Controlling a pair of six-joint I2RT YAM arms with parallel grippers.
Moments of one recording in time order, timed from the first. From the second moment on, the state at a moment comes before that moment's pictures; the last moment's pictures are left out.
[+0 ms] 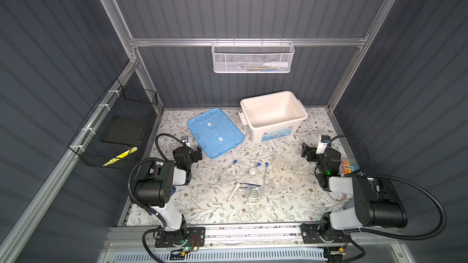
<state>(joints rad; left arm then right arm) -0.05 1.71 0.46 0.82 -0.12 0.00 -0.08 1.45 0.31 0.87 -0.08 0.05</state>
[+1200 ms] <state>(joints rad) -0.09 1.34 0.67 0.33 -0.17 -0.08 -0.07 1.10 0.45 0.41 -0.05 0.16</state>
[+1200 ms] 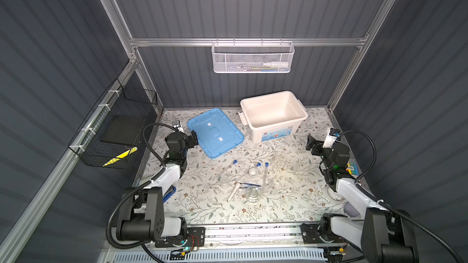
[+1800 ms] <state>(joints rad) -0.34 1.34 0.71 -0.12 -0.11 -0.08 0.22 1.11 0.61 0.01 -0.06 0.24</state>
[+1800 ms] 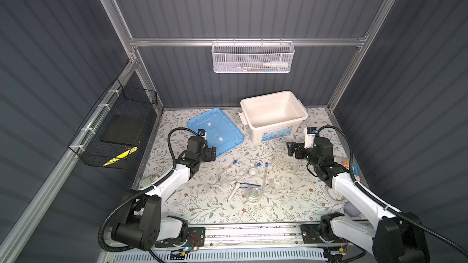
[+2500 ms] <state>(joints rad) -0.47 1.42 0.76 -0.31 0.02 -0.04 0.26 1.17 0.63 0.02 -0.13 0.25</state>
